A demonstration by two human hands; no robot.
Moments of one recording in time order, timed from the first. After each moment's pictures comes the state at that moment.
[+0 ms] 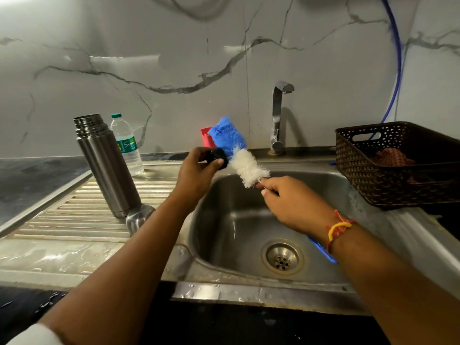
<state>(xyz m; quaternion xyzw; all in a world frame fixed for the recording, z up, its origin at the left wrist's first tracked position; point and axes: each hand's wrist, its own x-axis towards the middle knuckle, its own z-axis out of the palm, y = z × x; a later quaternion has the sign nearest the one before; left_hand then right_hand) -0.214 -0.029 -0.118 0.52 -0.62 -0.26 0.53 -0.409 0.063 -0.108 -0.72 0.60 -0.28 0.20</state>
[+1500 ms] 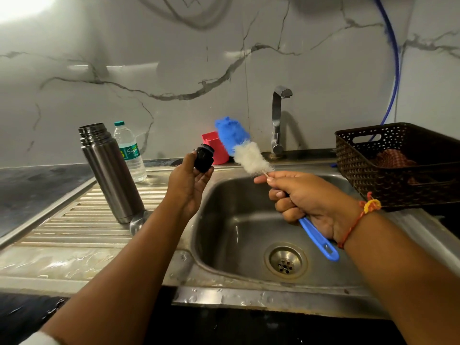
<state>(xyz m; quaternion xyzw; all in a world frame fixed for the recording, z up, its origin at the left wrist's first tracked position) -0.206 -0.030 -0.110 0.34 -0.30 -0.58 0.68 -0.424 0.068 -0.089 -0.46 0.46 -0.45 0.62</state>
